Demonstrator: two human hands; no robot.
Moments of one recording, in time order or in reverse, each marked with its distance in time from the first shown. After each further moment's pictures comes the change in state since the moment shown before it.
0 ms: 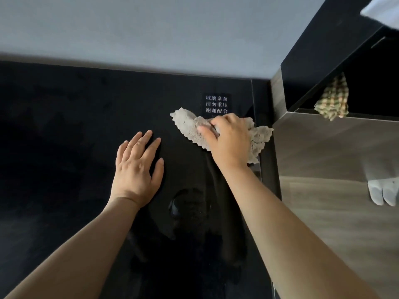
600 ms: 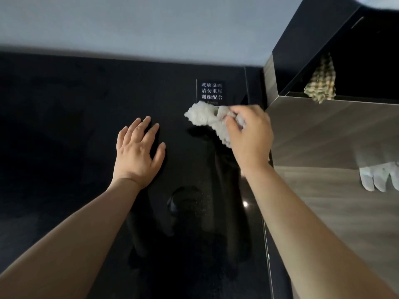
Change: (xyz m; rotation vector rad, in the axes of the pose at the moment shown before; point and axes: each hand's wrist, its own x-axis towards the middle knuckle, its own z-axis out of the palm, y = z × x) left_hand -0.001 0.002 -0.004 0.007 -0.010 0.008; right_hand -0.031 0.004 -0.062 0.127 0.169 0.094
